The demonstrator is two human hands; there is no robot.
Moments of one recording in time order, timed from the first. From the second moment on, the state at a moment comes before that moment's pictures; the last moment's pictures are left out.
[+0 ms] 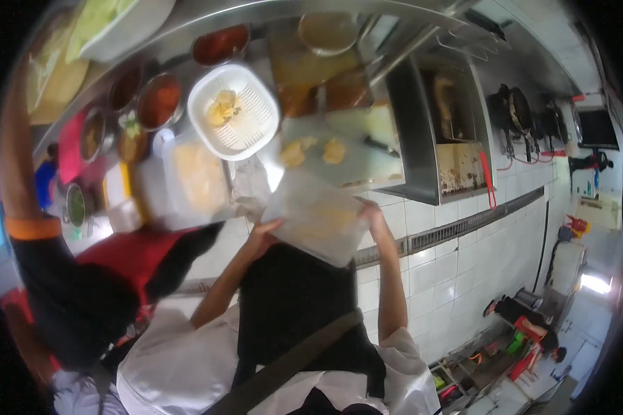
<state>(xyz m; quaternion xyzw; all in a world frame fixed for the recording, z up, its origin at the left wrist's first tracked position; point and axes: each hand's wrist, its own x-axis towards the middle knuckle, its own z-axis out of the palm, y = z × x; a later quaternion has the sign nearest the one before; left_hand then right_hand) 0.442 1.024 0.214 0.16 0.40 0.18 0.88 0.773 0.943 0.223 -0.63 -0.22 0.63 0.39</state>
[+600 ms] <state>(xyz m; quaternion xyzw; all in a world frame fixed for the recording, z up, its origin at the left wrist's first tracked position) 0.405 0.958 0.199 0.14 0.52 0.49 0.69 0.681 1.146 0.206 -0.57 -0.75 0.31 0.14</state>
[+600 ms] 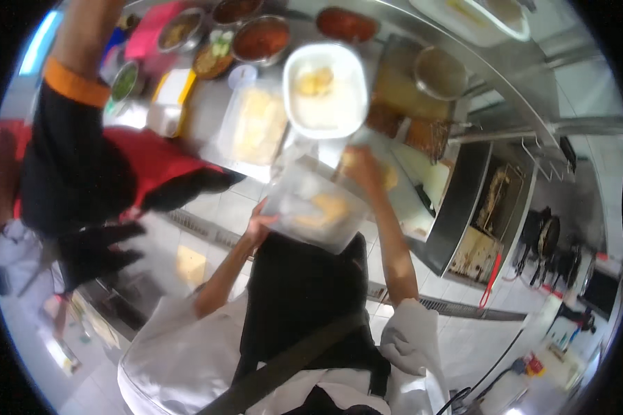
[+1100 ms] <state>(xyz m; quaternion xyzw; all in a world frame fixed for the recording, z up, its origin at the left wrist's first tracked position) 0.309 0.992 0.261 -0.05 0.43 0.79 0.43 0.566 1.132 0.234 -0.47 -0.18 0.75 0.44</state>
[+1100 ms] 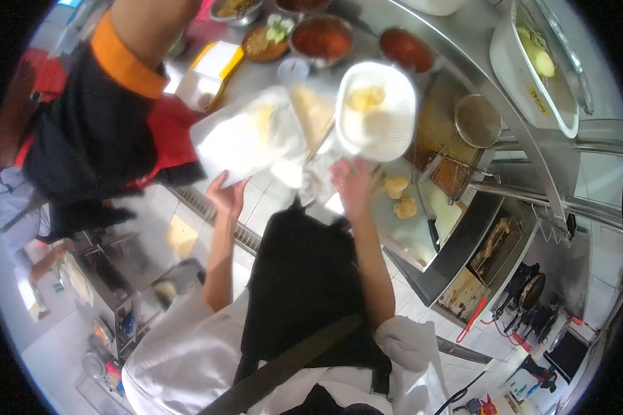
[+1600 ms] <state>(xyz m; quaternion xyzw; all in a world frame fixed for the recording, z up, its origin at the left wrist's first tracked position) 0.343 1.055 0.221 0.02 0.58 0.57 0.58 0.594 1.174 0.225 -0.58 -0.14 0.58 0.56</state>
